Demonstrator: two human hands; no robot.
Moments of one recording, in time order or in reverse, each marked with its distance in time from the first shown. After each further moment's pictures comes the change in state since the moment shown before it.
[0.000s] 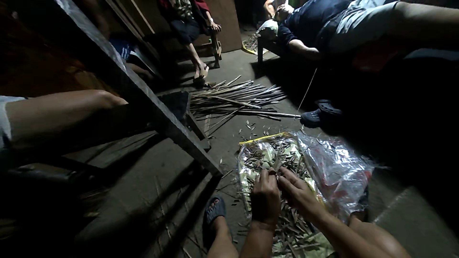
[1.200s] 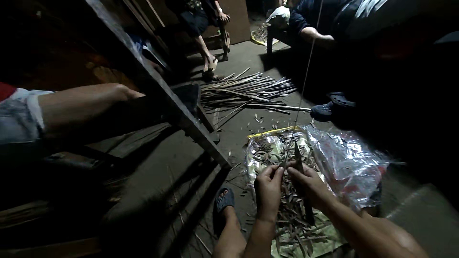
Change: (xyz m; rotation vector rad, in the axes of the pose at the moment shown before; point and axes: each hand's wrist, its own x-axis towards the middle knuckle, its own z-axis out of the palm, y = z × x) left_hand 0.010 -0.009 -0.025 -0.866 -0.289 -0.782; right_hand 0.007 -0.004 -0.001 0.142 0.025 0.047
